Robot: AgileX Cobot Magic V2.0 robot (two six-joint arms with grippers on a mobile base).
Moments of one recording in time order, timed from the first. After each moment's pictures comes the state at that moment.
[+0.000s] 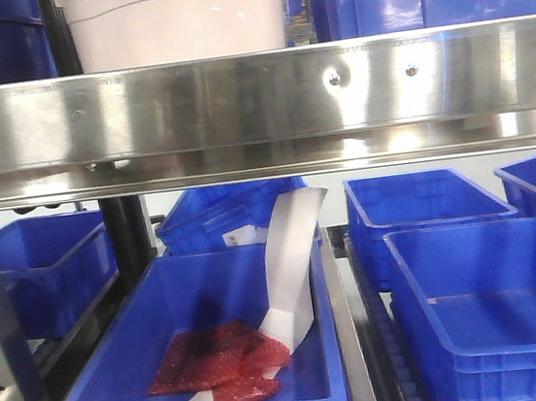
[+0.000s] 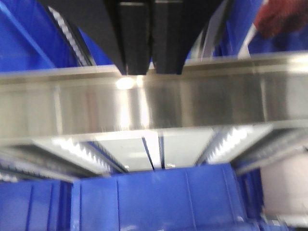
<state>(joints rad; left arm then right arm) -0.07 -0.01 0.03 -0.02 0.01 0.02 -0.13 0.12 -0.12 0.02 0.17 0.09</state>
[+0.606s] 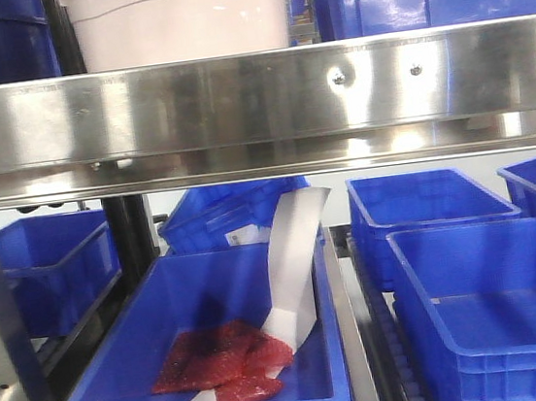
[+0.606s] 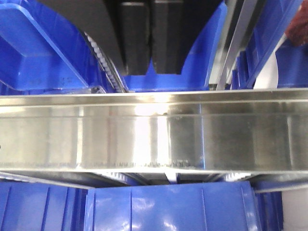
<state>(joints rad) -0.07 -0.01 0.03 -0.02 0.01 0.02 -0.16 -0.01 0.03 -0.03 0.11 0.06</state>
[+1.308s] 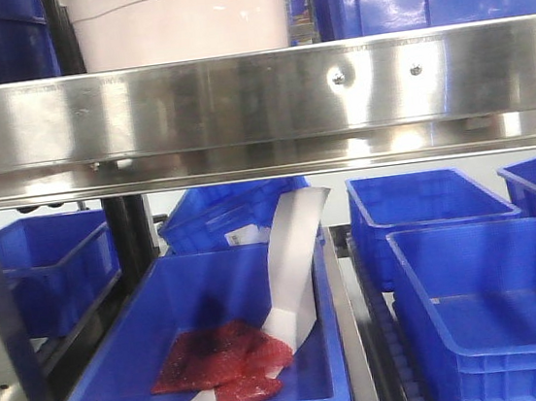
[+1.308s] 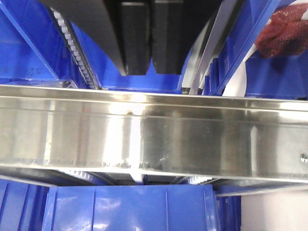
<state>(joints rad) -0.07 -0.01 0.03 -0.02 0.01 0.02 -0.04 -0.01 0.03 -0.02 0.11 0.04</state>
